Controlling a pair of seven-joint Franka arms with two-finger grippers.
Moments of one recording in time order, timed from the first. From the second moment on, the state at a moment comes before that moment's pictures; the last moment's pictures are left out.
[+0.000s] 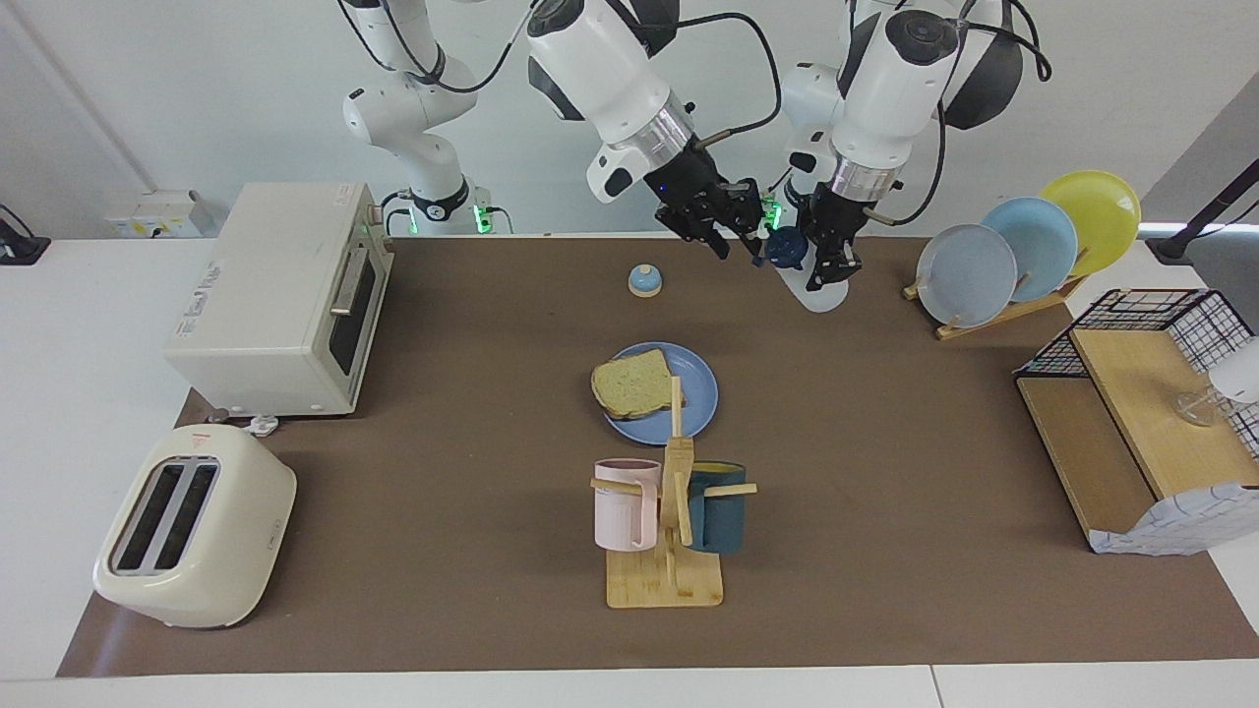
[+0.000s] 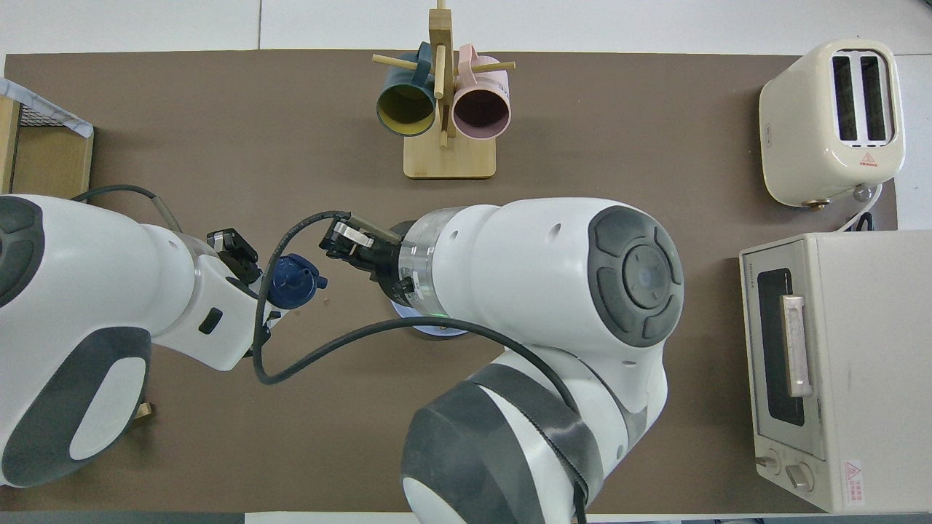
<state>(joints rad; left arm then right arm) -0.71 -0.20 0.28 -2.00 -0.01 1.83 1.01 0.59 0.14 0.08 -1.64 0.42 2.23 0.92</state>
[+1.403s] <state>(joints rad) -0.72 -0.08 0.21 -1.97 0.14 1.89 0.91 0.12 -0.05 0.05 -1.60 0.00 1.47 0.16</state>
